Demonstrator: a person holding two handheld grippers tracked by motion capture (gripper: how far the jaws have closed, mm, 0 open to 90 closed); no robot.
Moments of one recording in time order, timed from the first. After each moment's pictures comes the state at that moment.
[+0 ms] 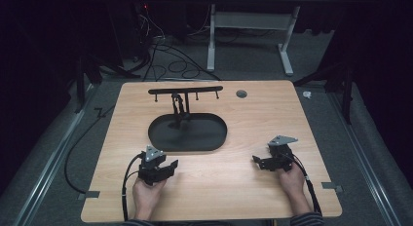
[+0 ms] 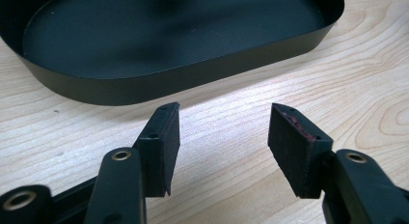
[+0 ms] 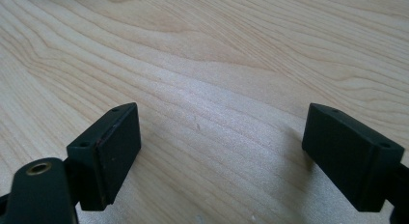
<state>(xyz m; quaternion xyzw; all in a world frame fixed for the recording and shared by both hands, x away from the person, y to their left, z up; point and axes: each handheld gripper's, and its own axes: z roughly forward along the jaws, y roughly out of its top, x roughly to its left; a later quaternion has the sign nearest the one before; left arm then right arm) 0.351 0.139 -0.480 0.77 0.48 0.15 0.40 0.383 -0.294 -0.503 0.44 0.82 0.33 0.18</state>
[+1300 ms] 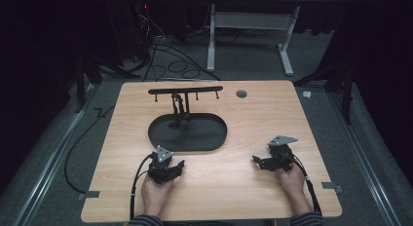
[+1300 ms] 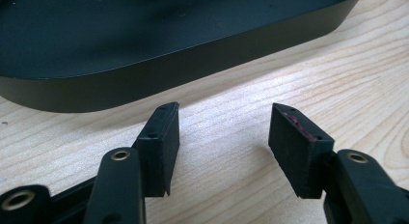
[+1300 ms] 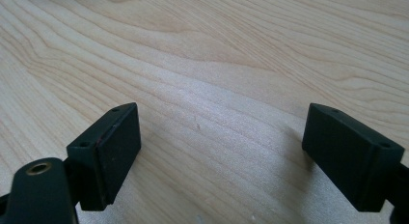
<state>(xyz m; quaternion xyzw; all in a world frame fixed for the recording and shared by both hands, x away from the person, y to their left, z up) 0.361 0.117 -0.506 0.78 0.47 0.18 0.38 0.383 -0.294 -0.503 0.44 0.82 0.33 0.18</state>
